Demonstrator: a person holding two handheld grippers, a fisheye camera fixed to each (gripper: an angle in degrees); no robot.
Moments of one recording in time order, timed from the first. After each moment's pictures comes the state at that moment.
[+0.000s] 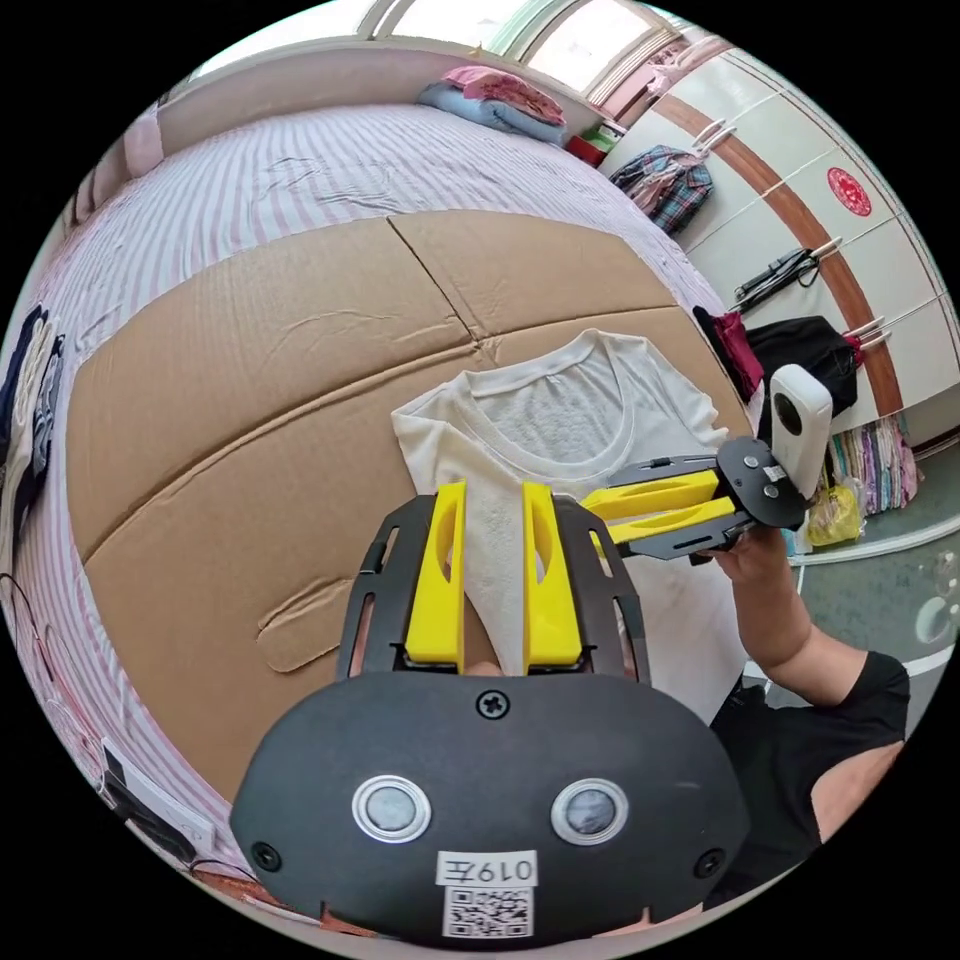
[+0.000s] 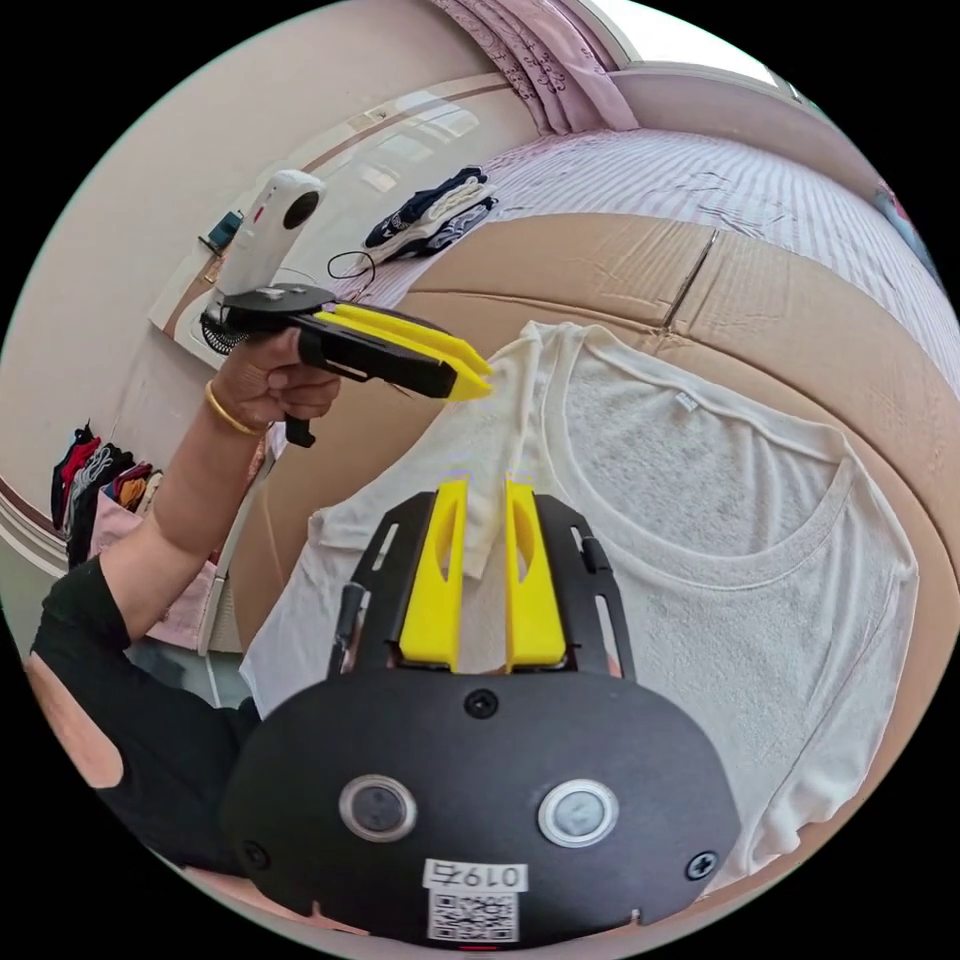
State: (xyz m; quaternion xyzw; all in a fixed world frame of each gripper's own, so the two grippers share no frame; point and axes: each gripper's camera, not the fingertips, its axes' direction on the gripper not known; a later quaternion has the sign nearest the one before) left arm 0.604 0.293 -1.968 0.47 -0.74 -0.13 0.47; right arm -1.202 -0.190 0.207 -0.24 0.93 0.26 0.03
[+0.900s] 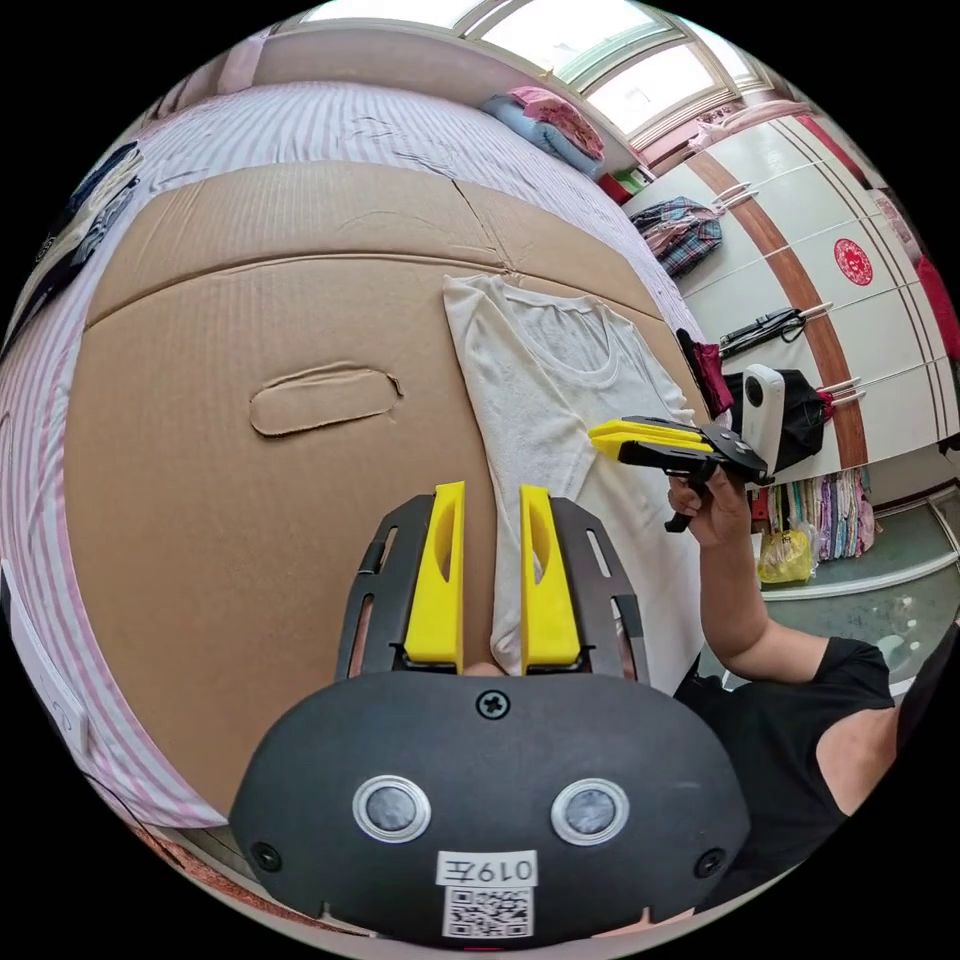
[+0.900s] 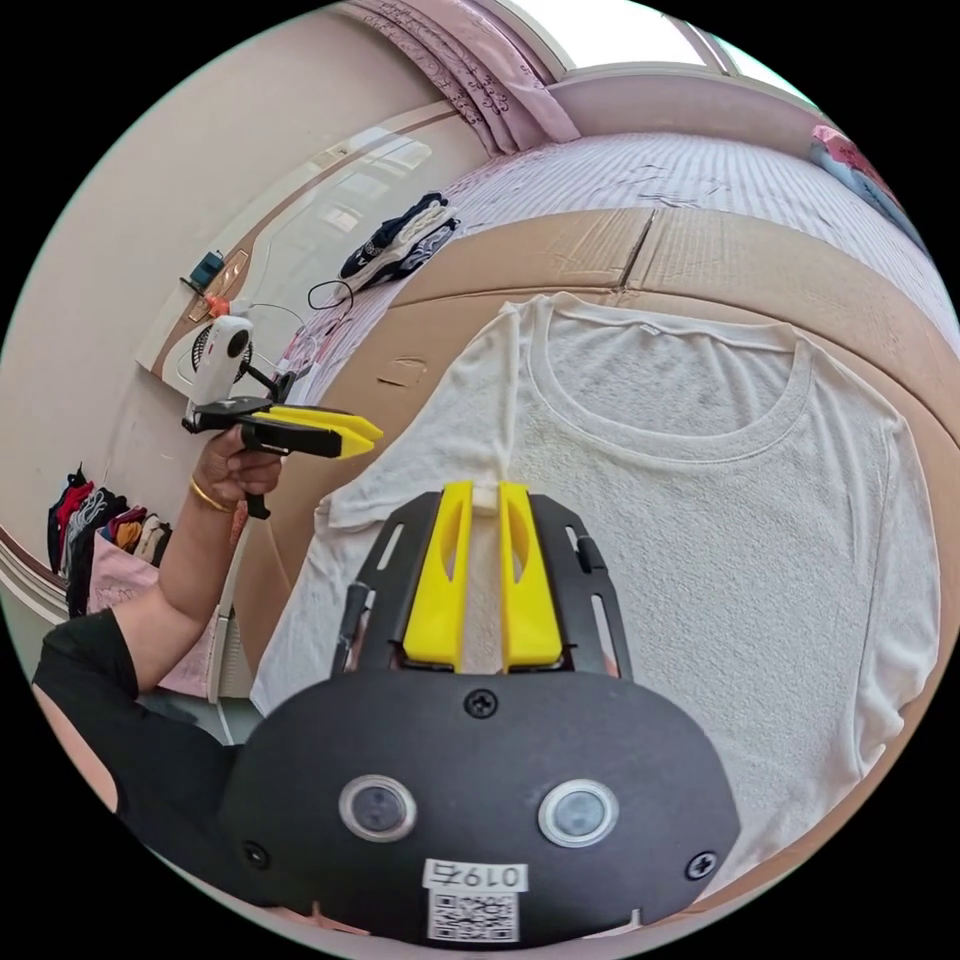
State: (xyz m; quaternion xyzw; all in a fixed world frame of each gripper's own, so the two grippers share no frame) left arm 0.531 0.430 -1.826 0.55 -0.66 -0.11 0.50; right arm -1.257 -0.122 0.241 -0.18 0.96 0.22 0.02
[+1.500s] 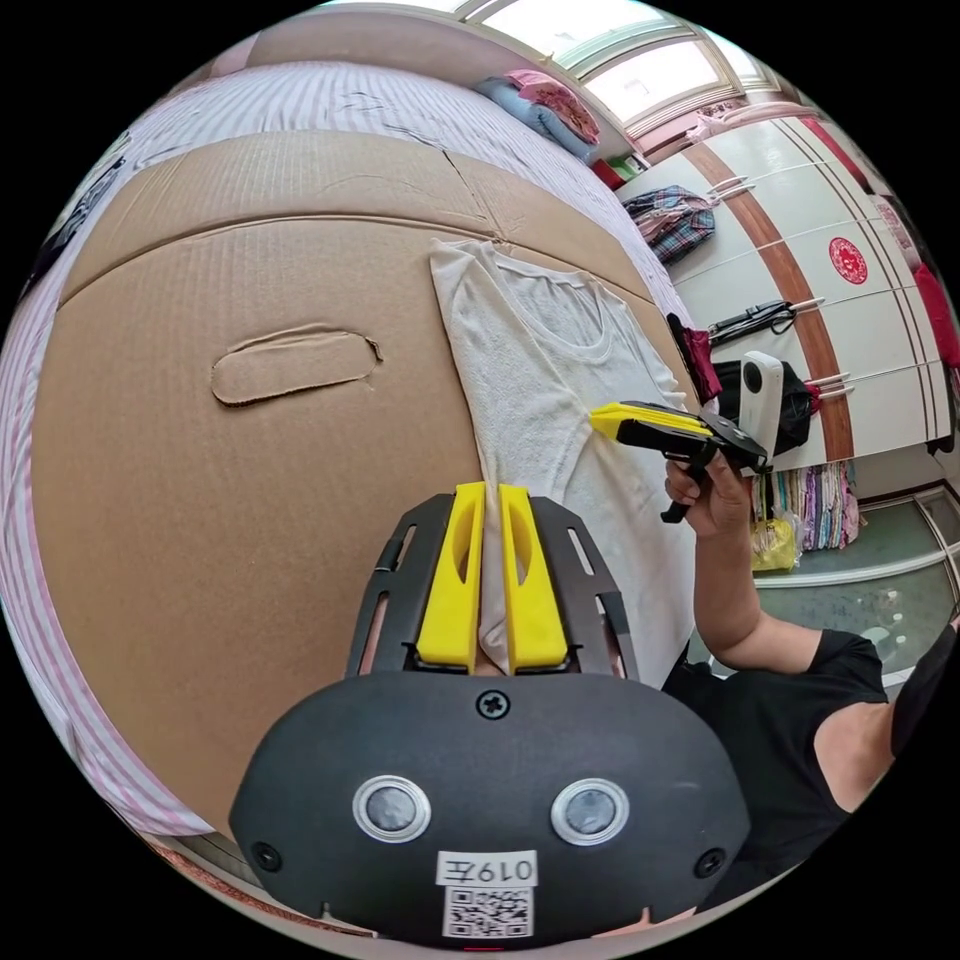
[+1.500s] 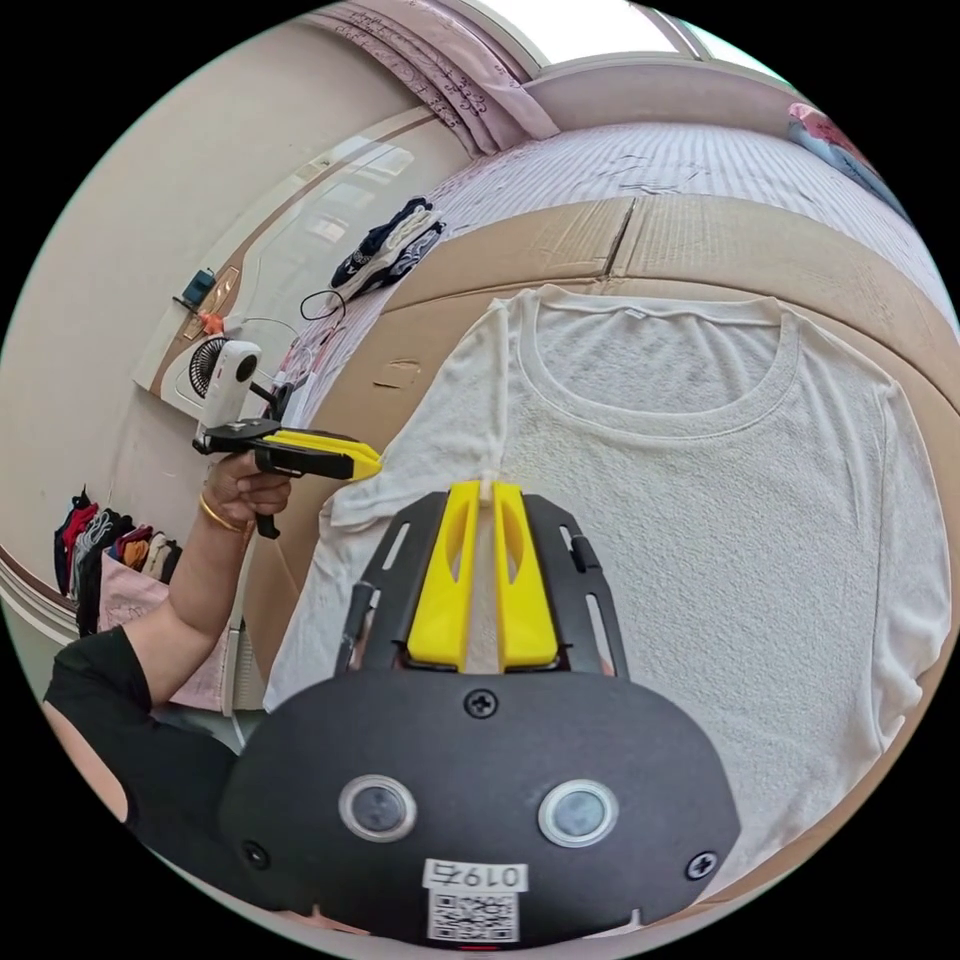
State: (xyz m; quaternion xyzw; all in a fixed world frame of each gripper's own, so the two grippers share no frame) left arm 0.499 0.446 -1.771 0.54 -0.64 -0.10 0.53; right arm -1.293 -0.073 0.227 -0.16 0.96 0.22 0.02
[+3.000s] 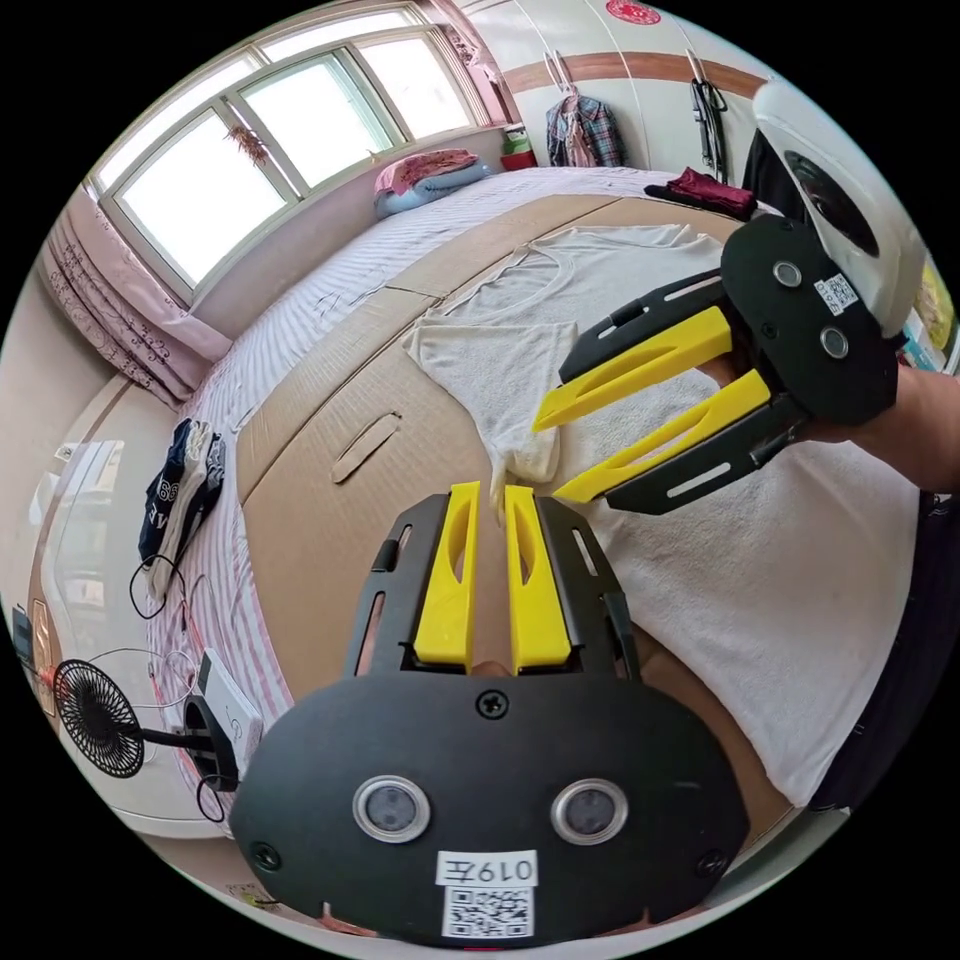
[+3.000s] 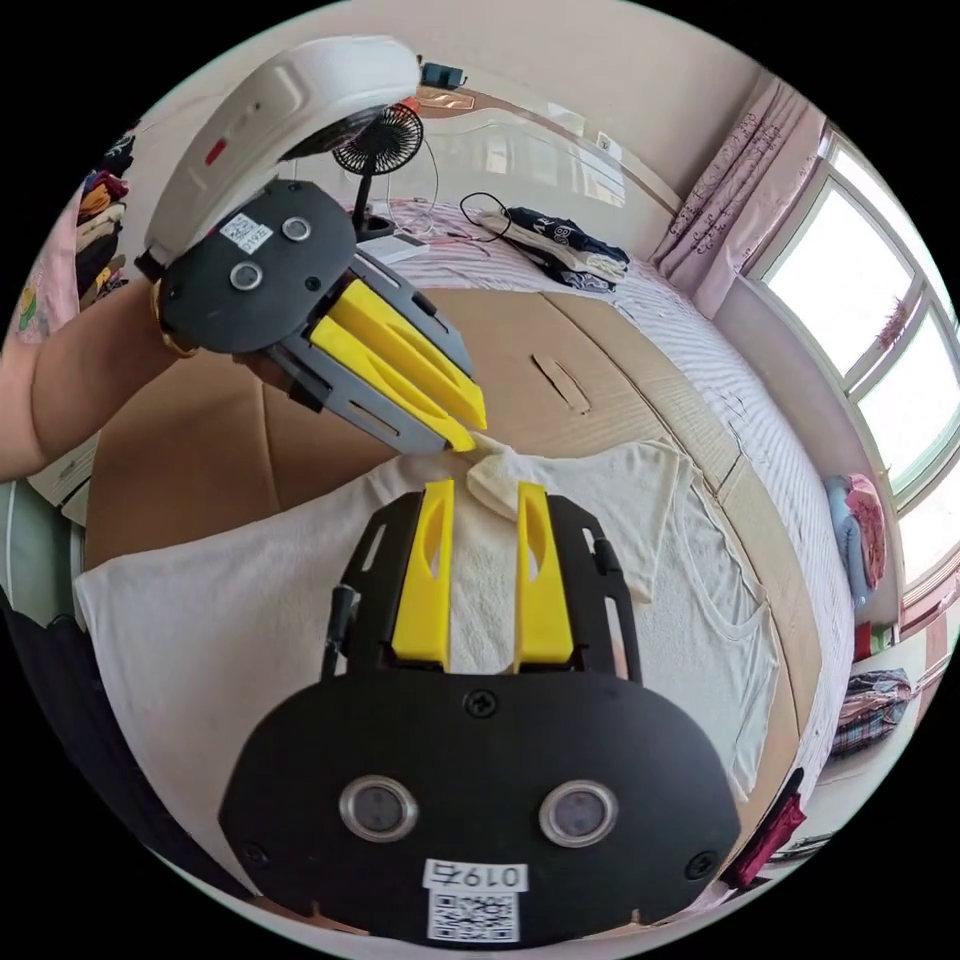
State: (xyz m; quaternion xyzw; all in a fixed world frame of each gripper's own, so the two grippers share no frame) left arm 0.342 0.315 -1.419 0.32 -0.92 -0.09 0.22; right arm -1.207 0.300 0.068 -0.55 0.81 0.13 -0.13
